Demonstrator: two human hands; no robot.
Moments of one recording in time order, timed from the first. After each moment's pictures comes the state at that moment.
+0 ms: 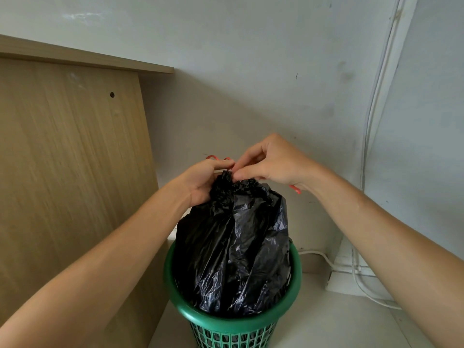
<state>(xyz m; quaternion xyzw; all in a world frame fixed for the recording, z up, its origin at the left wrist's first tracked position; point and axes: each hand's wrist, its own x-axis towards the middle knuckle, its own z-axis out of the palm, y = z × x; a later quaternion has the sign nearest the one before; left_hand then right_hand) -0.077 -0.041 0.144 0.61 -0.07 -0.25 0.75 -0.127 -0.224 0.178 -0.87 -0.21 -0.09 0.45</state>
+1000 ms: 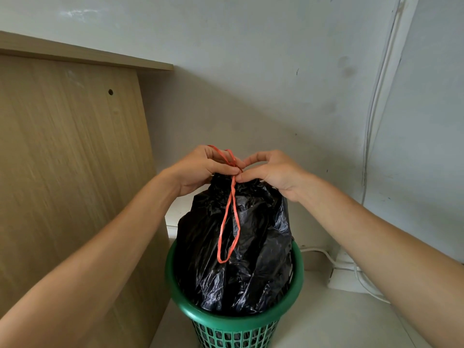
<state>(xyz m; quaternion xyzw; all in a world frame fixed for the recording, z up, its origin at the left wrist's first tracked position) -0.078 -0.022 0.159 0.74 -0.27 -0.12 0.61 -0.109 -0.221 0.145 -0.80 -0.03 -0.03 0.60</state>
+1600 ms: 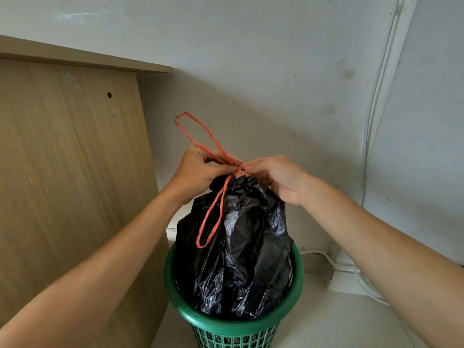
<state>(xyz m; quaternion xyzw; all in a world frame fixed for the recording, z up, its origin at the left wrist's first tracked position) -0.070 -0.027 0.136 0.72 -0.35 0.11 0.59 -0.108 -0.222 0.146 -0.70 0.00 0.04 0.72</state>
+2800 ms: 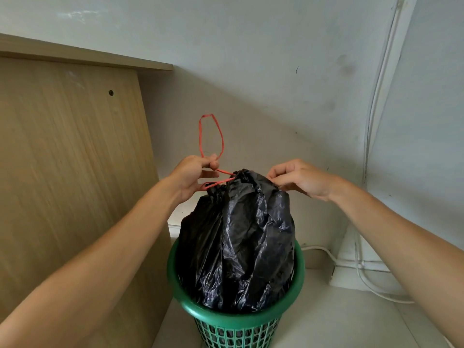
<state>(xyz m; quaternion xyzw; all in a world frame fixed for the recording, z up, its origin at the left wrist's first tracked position) -0.056 -0.017 0.132 0.73 -0.10 -0.08 0.68 -0.111 -0.286 0.130 -0.84 -0.19 0.07 0.50</state>
